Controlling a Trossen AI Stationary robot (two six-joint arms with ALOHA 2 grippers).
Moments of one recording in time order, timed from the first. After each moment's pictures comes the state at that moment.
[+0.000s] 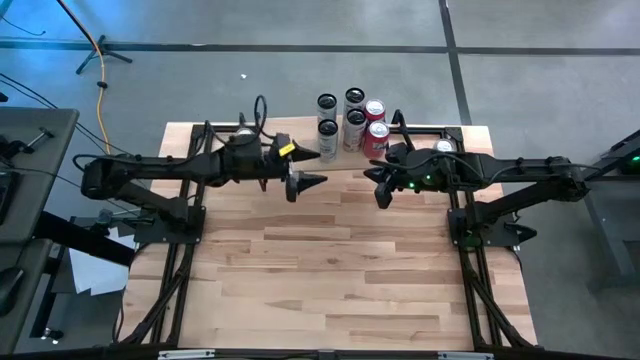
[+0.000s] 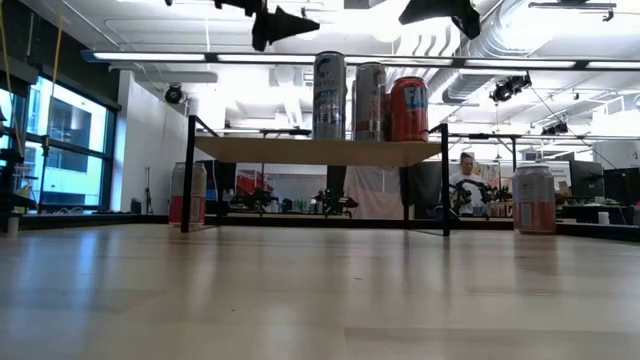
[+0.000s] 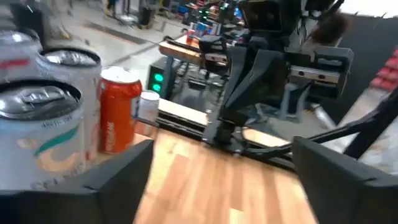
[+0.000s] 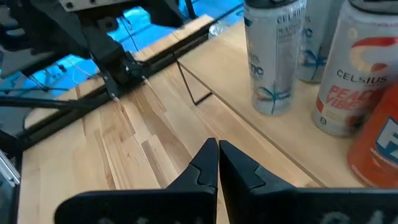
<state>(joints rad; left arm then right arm) 0.15 1.28 0.98 0.18 0.00 -0.27 0.02 1.14 1.14 -0.53 0.34 0.50</state>
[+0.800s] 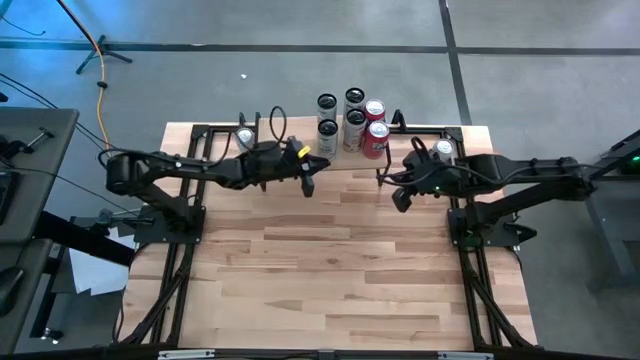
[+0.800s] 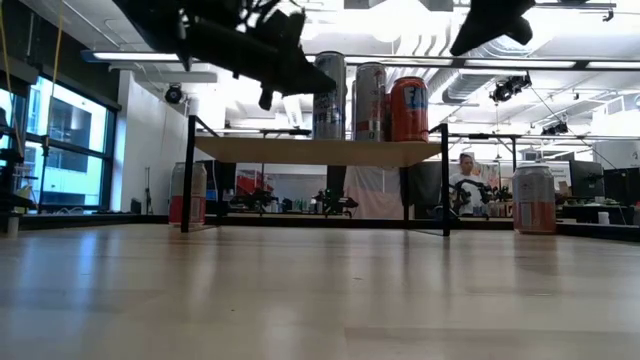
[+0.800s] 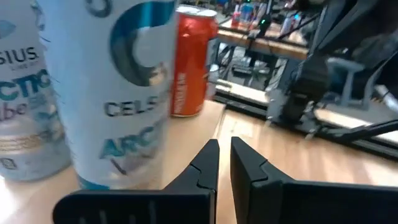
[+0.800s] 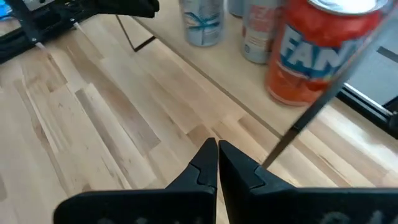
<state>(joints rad) 0.24 1.49 0.83 0.48 -0.08 -0.16 0.07 1.05 1.12 -0.90 0.47 0.61</state>
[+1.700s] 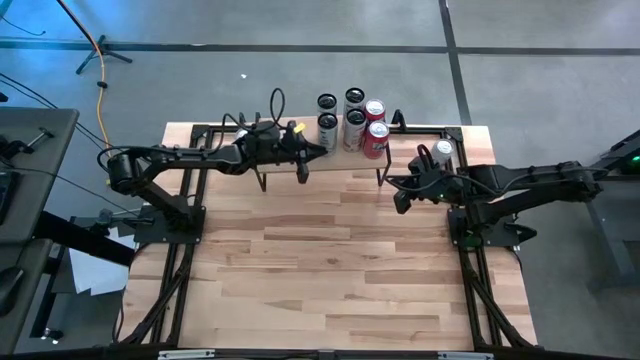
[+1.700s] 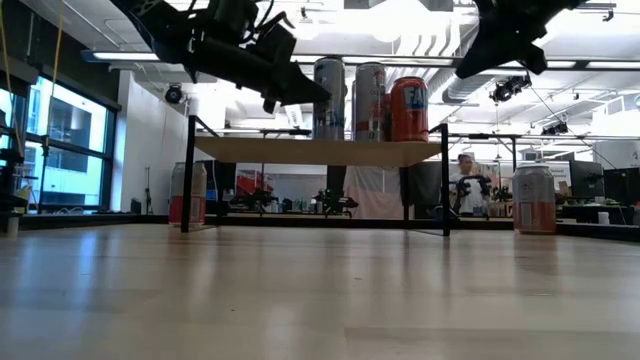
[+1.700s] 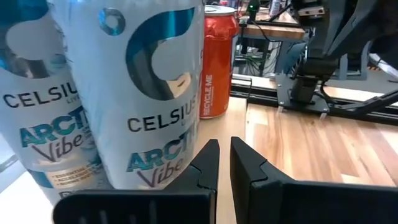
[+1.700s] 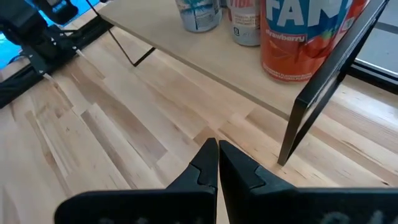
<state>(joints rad) 0.41 1.51 0.87 0.43 0.15 0.02 0.09 0.93 0.88 -0.70 0.51 0.74</state>
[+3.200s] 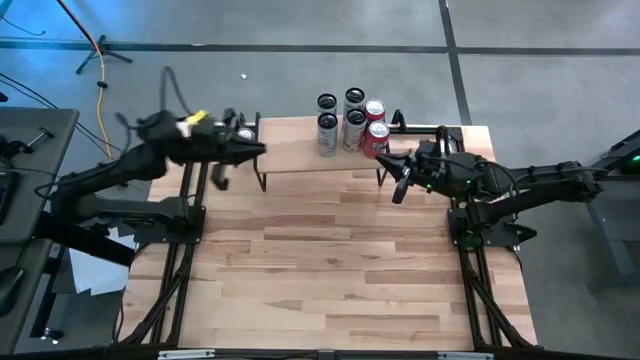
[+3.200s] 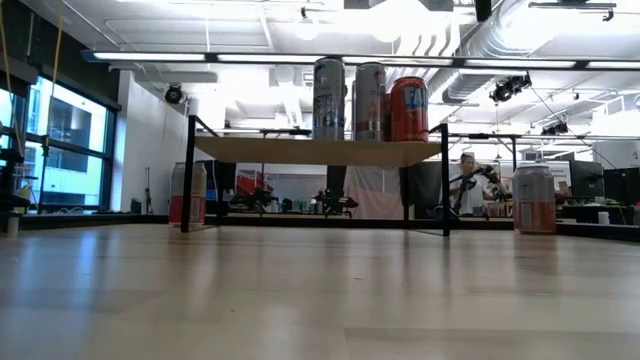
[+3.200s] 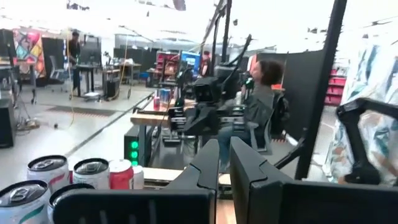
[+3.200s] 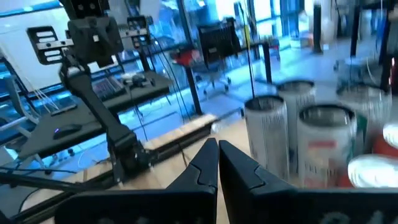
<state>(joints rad) 0.32 0.84 0.96 0.03 0.31 -0.12 0.09 0.93 0.89 -0.01 0.54 0.26</state>
